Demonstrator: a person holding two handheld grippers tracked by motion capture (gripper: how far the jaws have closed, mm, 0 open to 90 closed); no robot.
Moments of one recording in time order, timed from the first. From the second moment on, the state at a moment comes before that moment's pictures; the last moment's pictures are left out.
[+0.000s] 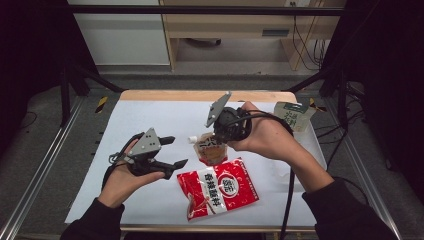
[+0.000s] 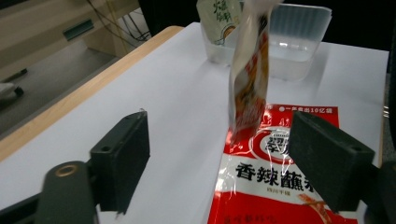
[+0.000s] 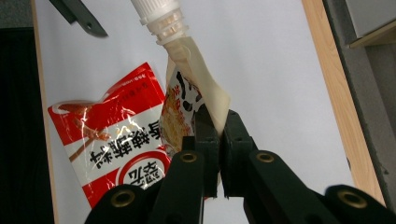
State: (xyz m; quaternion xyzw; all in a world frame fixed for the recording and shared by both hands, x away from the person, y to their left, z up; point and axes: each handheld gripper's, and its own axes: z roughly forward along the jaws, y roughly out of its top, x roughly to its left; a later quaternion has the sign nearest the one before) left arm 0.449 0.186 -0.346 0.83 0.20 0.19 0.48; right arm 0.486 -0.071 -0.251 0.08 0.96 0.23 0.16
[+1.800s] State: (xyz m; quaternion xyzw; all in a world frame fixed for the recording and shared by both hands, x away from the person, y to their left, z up) left arm 0.441 0.284 -0.439 0.79 0.35 0.25 0.44; right arm 0.510 -0.257 -0.224 0.21 0.90 0.27 0.25
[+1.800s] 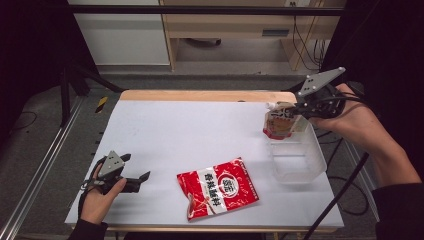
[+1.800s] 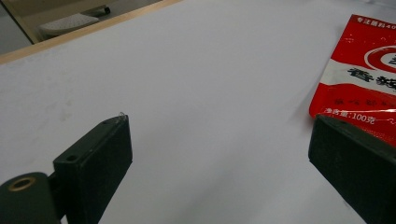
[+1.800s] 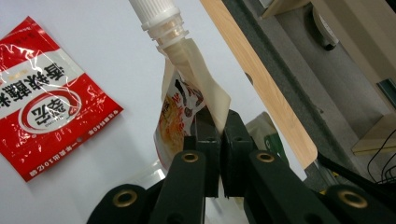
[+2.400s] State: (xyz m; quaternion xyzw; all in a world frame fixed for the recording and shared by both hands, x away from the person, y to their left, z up) left arm 0.442 0.283 -0.441 0.79 0.35 0.24 0.43; right arm 0.525 -0.301 -0.267 0.25 0.90 0.26 0.24
